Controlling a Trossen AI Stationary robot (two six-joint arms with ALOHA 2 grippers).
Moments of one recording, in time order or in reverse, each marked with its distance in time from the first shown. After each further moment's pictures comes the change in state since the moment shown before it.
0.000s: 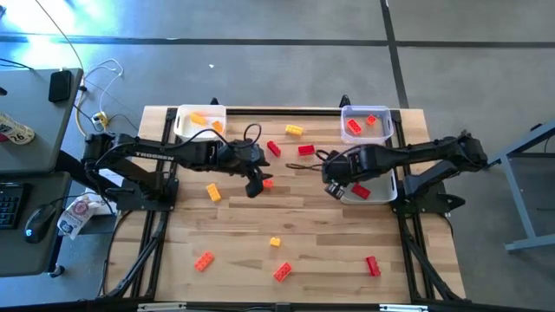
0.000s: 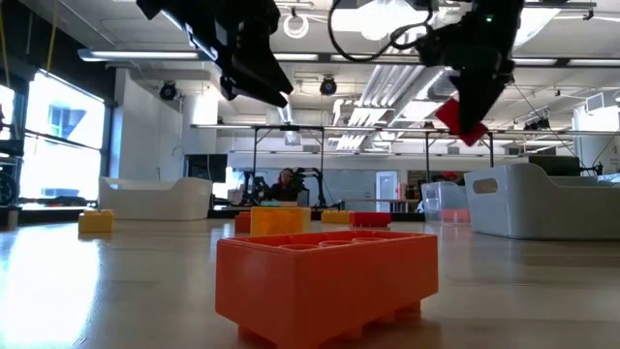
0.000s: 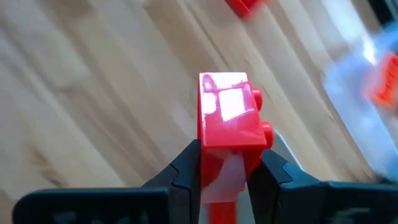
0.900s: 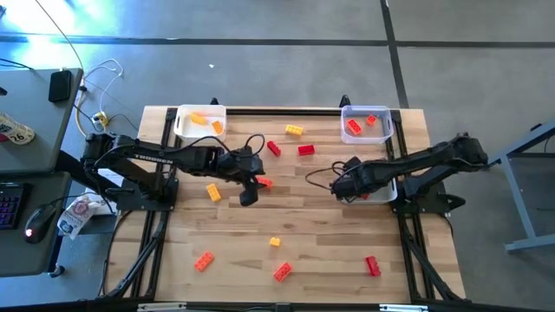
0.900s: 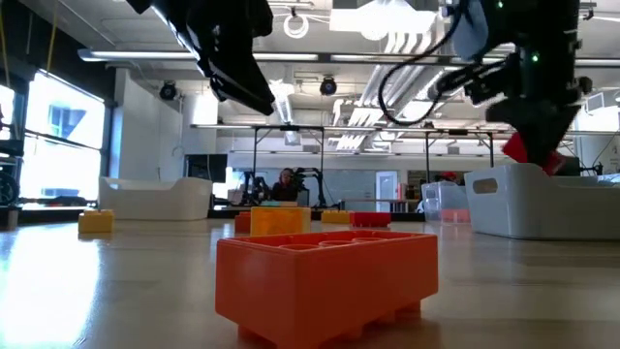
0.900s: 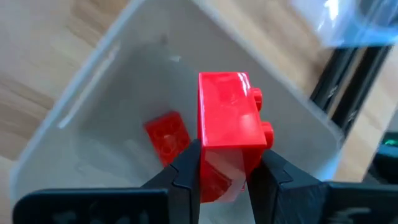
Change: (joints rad) left arm -0.058 0.000 0.000 -0.110 0.001 0.052; right arm 0.088 0.002 -0.203 -0.160 -0.012 0.477
